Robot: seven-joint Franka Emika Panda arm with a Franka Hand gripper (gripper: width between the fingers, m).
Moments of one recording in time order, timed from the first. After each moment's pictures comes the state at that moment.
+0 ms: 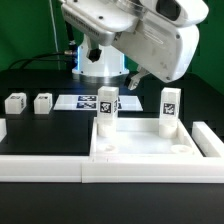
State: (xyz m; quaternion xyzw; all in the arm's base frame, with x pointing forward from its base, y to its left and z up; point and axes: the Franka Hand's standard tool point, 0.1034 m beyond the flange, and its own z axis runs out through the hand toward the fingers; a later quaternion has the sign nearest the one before) arm 0.561 -0.022 0.134 -0.39 -0.90 0.18 0.09
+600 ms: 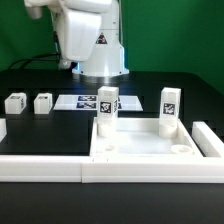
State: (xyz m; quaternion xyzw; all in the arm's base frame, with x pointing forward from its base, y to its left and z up) arm 0.472 -0.100 0.140 -0.63 -0.74 0.21 0.07
